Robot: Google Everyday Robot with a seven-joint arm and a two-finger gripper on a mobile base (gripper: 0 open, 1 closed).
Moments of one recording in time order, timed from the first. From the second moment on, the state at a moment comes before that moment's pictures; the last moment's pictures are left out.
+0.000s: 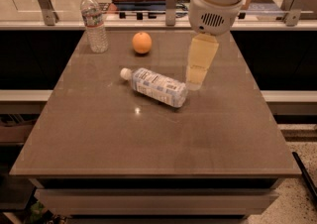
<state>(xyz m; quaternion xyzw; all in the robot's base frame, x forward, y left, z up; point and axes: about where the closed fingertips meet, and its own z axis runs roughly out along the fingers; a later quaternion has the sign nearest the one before) 0.532 -0.091 0.967 -0.61 0.78 -0.06 0.14</state>
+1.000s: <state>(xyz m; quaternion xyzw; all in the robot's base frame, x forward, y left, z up) 0.570 -0.035 0.928 -0.61 0.79 -0.03 0.09</state>
